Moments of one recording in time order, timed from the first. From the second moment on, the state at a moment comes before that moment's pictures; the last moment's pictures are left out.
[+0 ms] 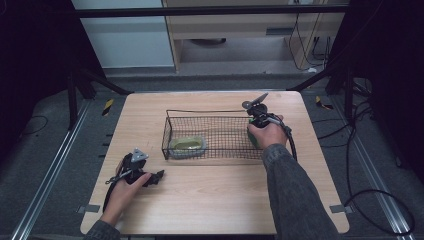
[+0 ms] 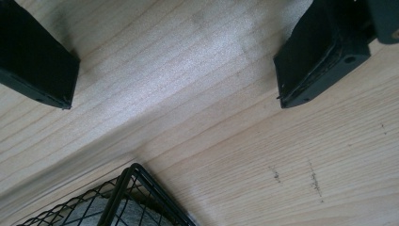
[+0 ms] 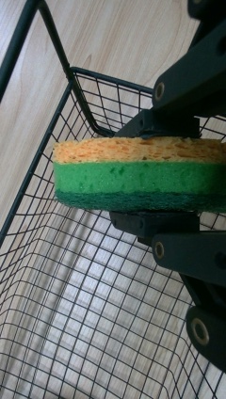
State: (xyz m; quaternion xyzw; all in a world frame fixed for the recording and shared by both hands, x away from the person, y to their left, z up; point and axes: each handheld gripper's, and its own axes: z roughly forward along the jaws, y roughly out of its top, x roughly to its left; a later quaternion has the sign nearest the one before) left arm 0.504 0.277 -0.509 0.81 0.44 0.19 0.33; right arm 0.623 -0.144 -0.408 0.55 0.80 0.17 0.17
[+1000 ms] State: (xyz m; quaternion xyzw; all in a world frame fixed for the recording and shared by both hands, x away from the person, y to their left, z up) left arm 0.505 0.276 -0.509 0.81 0.44 0.19 0.33; right arm 0.605 -0.128 -0.394 0.53 0.81 0.18 0.16
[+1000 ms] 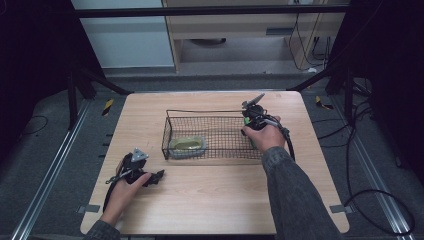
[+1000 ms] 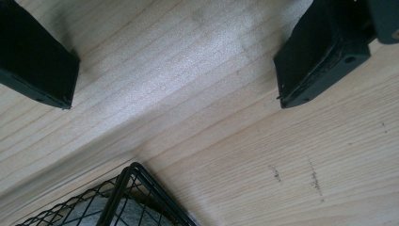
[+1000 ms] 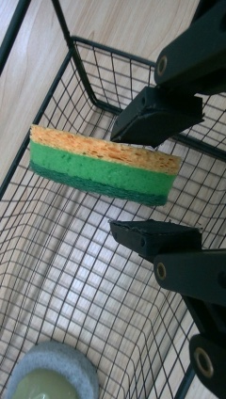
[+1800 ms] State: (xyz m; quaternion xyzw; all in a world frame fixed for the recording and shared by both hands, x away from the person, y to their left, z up) left arm 0.506 0.276 -0.509 0.81 0.44 0.19 0.33; right arm 0.610 -0.102 -0.400 0.52 0.82 0.20 0.14
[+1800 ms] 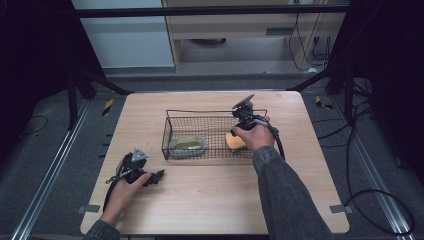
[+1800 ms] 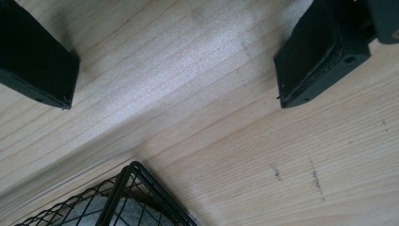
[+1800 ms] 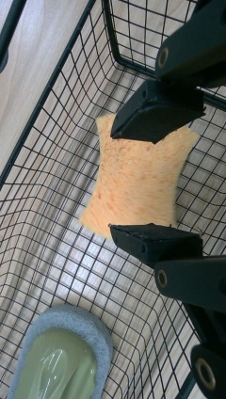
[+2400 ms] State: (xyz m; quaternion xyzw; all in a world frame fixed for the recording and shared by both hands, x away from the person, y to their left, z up) left arm 0.506 0.276 -0.509 0.81 0.44 0.19 0.34; right arm 0.603 -0.111 -0.390 0.51 0.82 0.22 0.14
